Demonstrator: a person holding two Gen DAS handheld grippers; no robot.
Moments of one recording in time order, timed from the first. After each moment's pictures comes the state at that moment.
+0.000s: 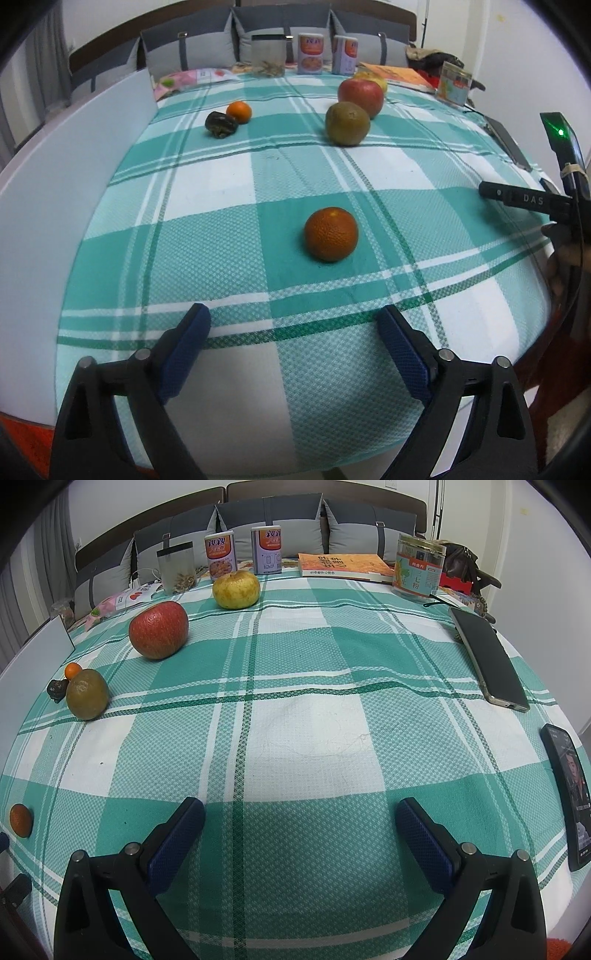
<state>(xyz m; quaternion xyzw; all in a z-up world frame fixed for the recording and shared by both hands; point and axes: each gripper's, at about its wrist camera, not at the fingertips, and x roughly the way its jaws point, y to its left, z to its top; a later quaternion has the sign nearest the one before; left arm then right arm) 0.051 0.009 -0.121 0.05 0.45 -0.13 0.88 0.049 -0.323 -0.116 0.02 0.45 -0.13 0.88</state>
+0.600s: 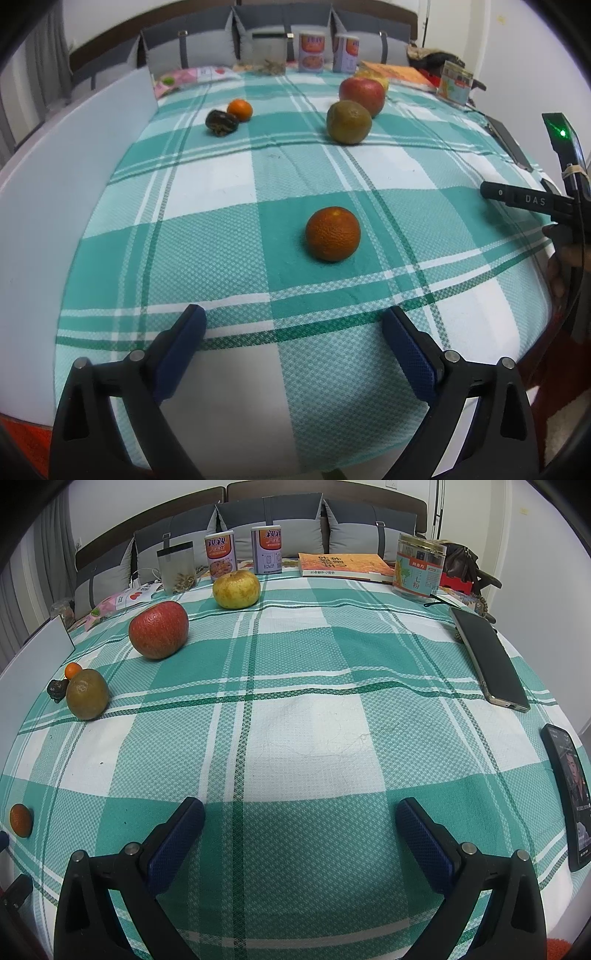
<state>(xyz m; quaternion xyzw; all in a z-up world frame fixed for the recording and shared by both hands) 0.054 0.007 -0.120 0.05 0.46 -0.13 0.88 0.050 -0.323 -0.116 0.02 0.45 -0.13 0.88</state>
